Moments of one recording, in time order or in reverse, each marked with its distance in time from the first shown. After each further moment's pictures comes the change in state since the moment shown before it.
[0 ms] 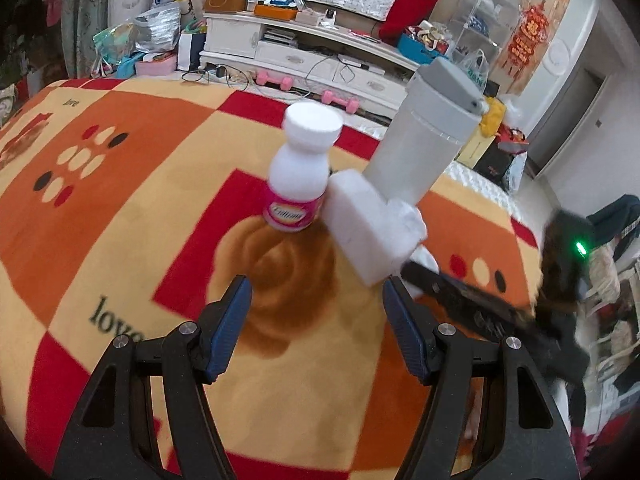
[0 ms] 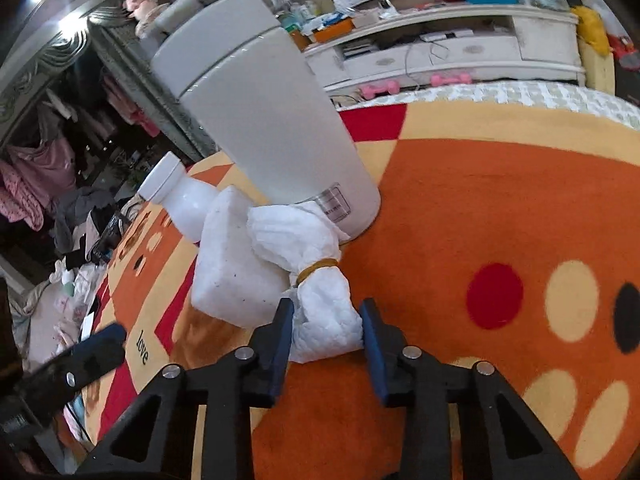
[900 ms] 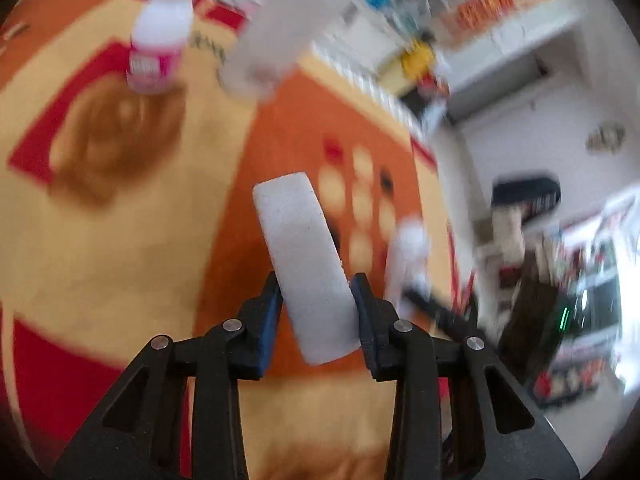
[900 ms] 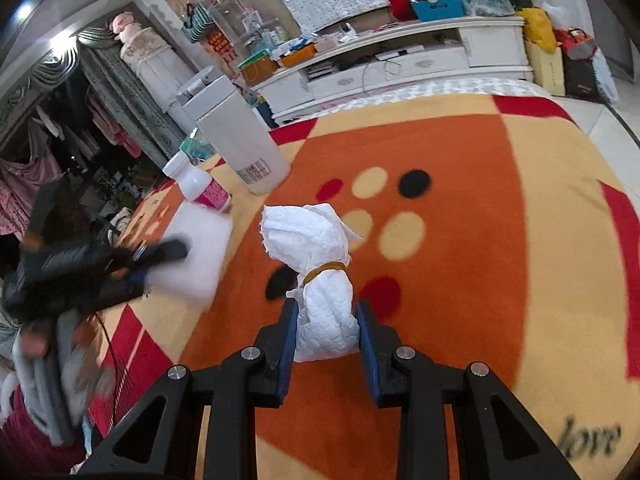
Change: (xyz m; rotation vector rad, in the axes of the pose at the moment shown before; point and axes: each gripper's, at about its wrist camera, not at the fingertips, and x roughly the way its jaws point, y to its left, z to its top) left arm 0.007 -0.043 -0.067 -0.032 0.345 -0.379; right arm -0.150 -0.045 -0.100 0.070 -0.054 -0.119
